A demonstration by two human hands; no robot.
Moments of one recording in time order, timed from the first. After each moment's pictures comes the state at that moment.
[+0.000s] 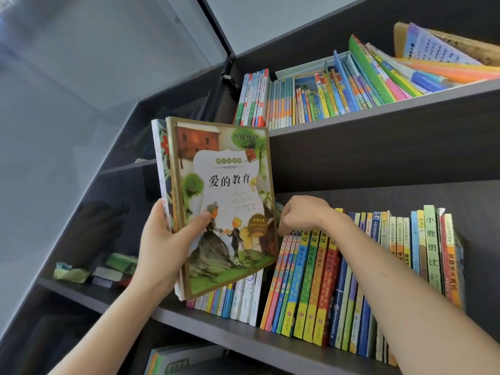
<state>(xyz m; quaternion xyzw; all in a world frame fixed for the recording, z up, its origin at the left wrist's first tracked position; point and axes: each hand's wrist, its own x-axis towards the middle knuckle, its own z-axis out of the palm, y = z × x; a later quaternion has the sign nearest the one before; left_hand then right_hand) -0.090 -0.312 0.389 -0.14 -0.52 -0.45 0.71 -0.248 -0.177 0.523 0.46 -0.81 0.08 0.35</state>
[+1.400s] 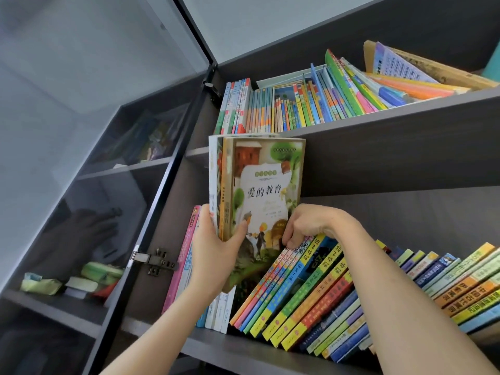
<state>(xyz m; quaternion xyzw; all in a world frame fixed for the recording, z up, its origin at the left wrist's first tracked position) -0.164 -0.258 0.413 -0.13 -0.56 -0.33 0.75 -0.263 -0.125 0.530 0.49 -0.83 0.18 0.19</state>
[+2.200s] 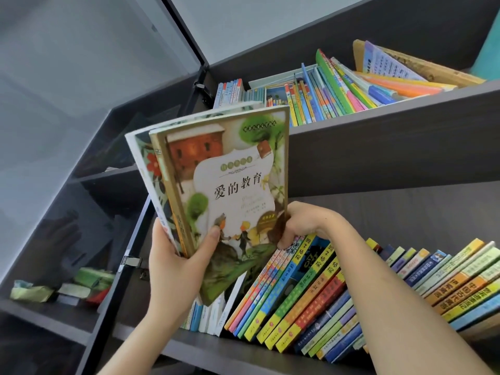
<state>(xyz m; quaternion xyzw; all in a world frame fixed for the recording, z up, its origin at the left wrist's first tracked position) -0.131 -0.253 0.383 -0.16 -0.48 -0.36 0.78 -0.271 -0.126 0.527 0.52 -0.80 0.25 0.18</state>
